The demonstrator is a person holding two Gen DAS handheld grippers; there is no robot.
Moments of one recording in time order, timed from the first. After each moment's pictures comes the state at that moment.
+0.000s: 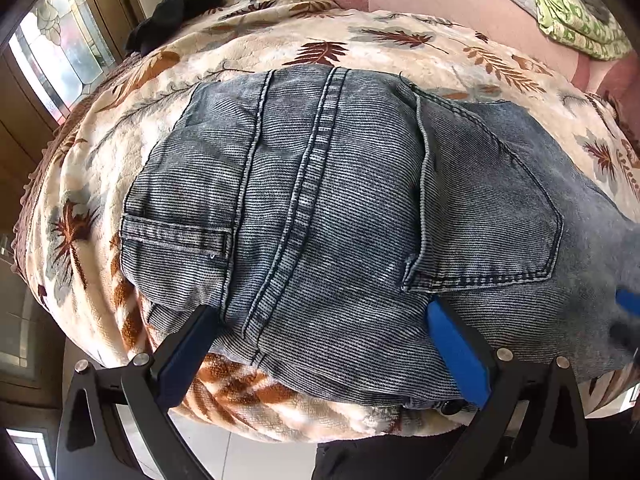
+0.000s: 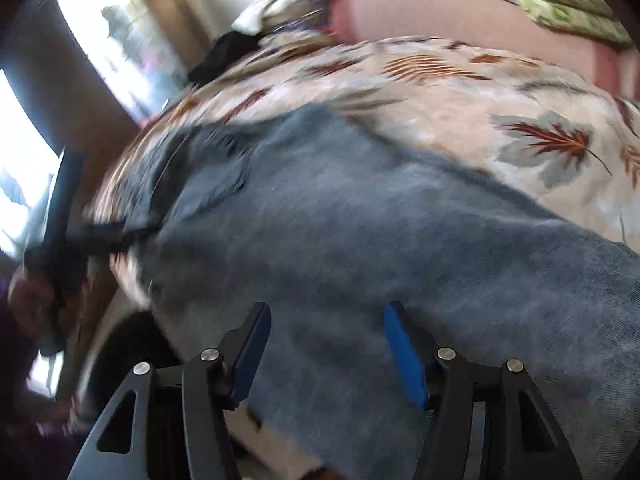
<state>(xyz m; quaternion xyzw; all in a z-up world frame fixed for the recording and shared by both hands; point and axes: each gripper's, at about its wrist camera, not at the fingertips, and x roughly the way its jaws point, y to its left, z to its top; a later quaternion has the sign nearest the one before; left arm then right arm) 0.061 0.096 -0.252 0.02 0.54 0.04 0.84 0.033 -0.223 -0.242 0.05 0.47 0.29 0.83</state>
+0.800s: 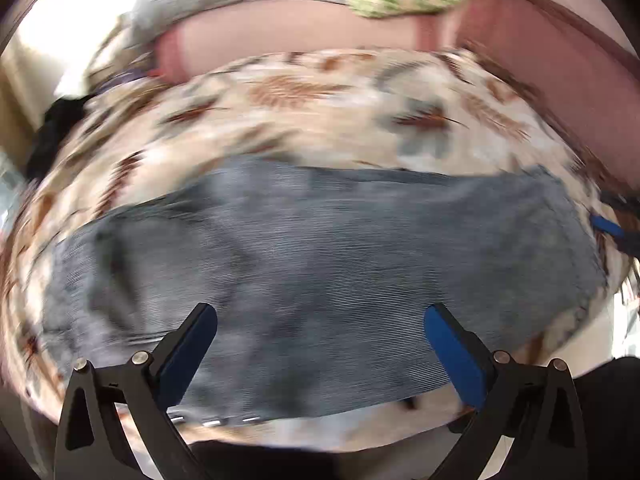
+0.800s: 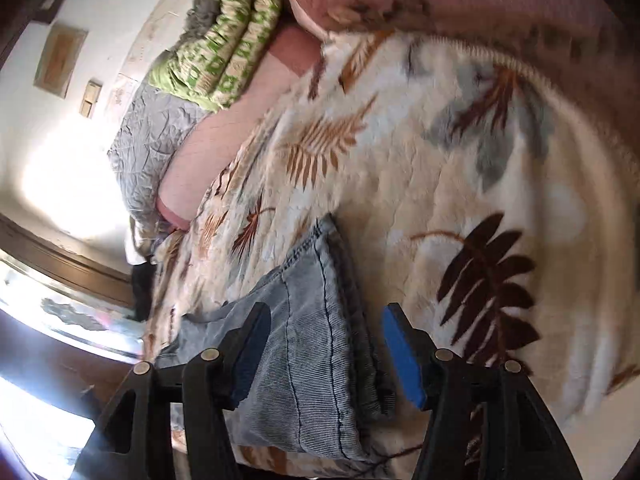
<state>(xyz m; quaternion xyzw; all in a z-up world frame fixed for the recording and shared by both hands) 0.032 -0.111 -0.189 0.12 0.49 -0.16 0.85 -0.017 -0.553 -0.251 0.45 0.41 0.06 0.79</state>
